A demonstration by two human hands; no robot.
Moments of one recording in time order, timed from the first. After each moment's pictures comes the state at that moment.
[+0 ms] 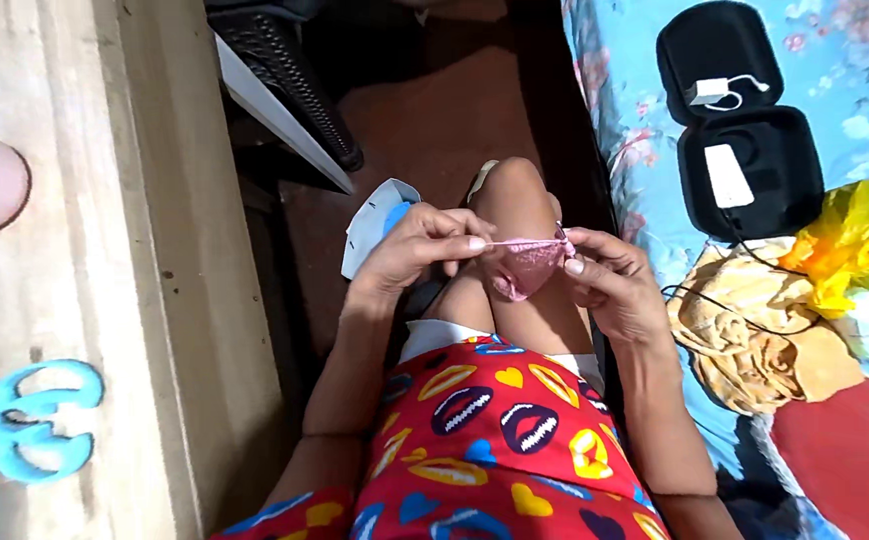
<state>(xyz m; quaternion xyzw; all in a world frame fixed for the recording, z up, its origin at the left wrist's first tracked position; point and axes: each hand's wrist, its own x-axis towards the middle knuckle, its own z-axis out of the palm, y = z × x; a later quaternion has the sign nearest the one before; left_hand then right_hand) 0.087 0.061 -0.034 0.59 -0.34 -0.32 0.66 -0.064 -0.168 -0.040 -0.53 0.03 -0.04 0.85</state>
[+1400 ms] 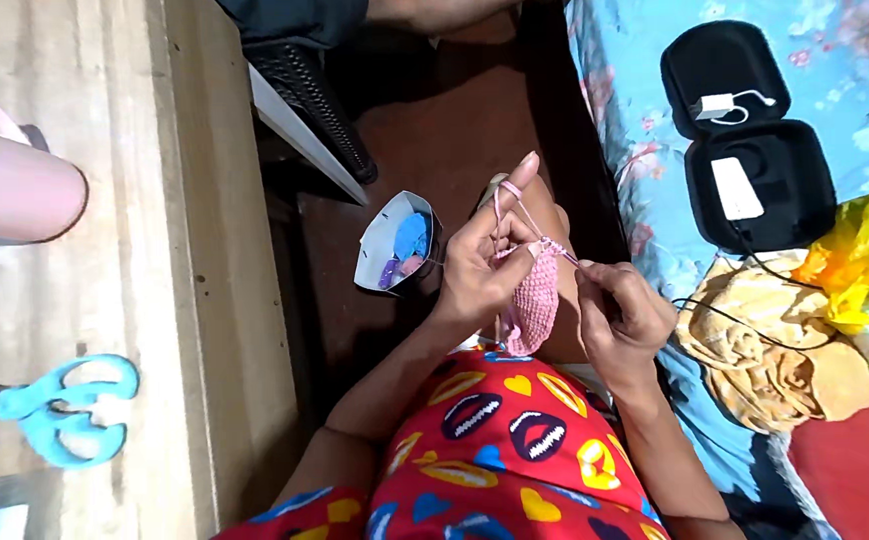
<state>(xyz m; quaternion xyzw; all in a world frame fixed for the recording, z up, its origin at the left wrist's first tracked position) 0.030 0.003 -0.020 0.54 -0.34 -0.07 0.77 -0.076 -0.140 -0.040 -0.84 0.01 -0.39 0.38</state>
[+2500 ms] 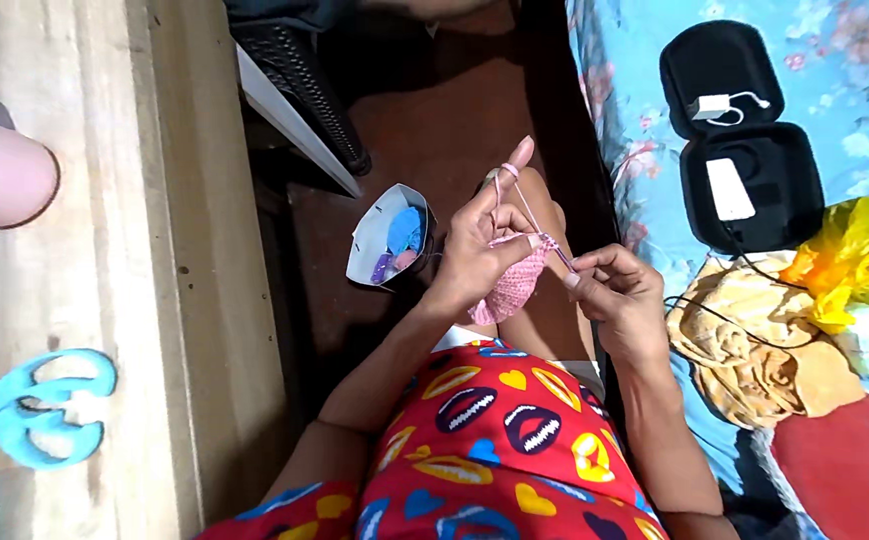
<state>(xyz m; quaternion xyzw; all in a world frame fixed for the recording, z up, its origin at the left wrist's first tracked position) 0.042 0.002 -0.006 0.59 -0.22 -0.20 0.75 -0.077 -0.155 -0.034 -0.63 0.14 -0.12 0.75</state>
